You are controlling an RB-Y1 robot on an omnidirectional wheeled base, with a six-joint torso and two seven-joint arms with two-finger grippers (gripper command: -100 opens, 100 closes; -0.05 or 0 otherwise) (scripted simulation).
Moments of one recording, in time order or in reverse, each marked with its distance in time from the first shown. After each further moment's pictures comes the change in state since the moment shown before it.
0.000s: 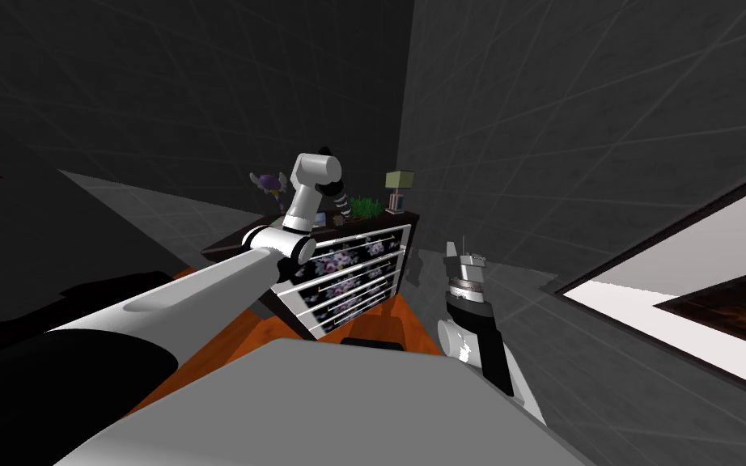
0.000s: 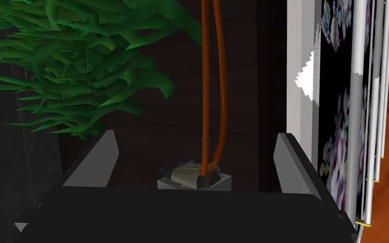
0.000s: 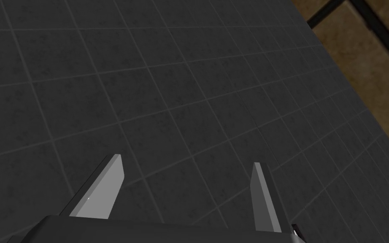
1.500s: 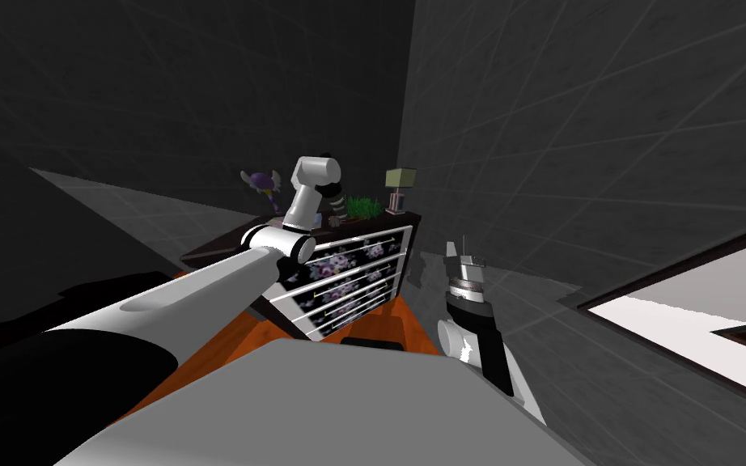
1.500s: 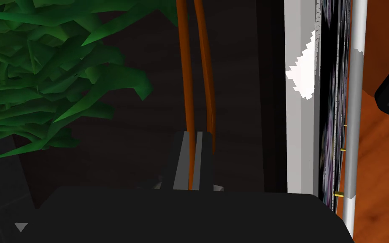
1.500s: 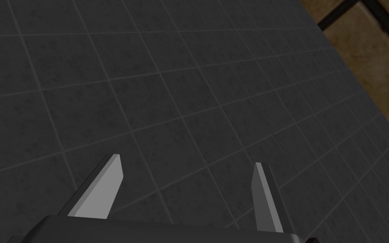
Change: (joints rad) left arm -0.009 0.003 0.016 0.064 -0.004 0.112 -0.047; right arm 0.000 0.000 0.000 0.000 0.000 0.000 0.000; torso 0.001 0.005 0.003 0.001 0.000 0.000
